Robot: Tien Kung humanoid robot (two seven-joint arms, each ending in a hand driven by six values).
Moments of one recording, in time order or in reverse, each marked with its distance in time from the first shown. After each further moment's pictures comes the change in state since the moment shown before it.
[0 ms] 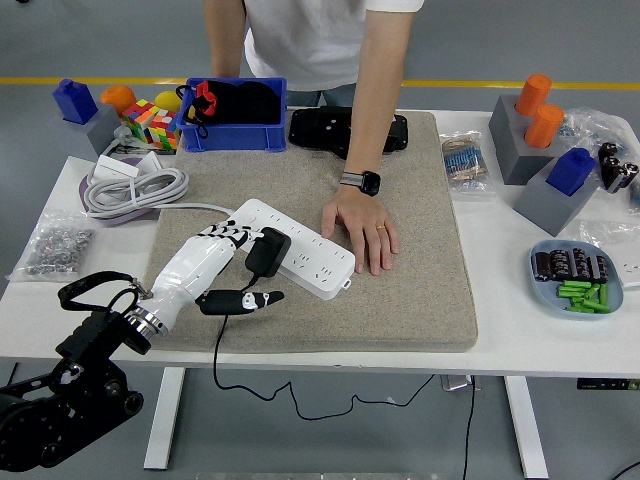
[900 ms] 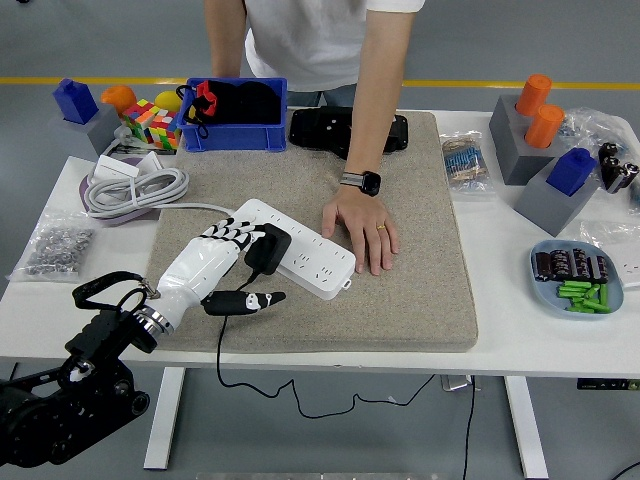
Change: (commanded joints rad) left arm -0.033 -0.025 0.046 0.053 0.059 0.005 0.055; right arm 0.001 -0.005 -0.013 0.000 0.004 -0.001 0.002
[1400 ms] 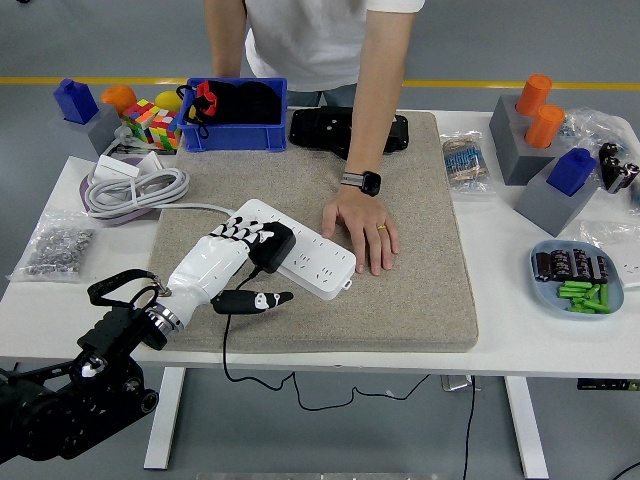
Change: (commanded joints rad) left arm -0.055 -0.031 0.068 0.048 0.015 -0.006 0.040; right arm -0.002 0.002 0.002 -0.001 -0.001 0.000 0.001
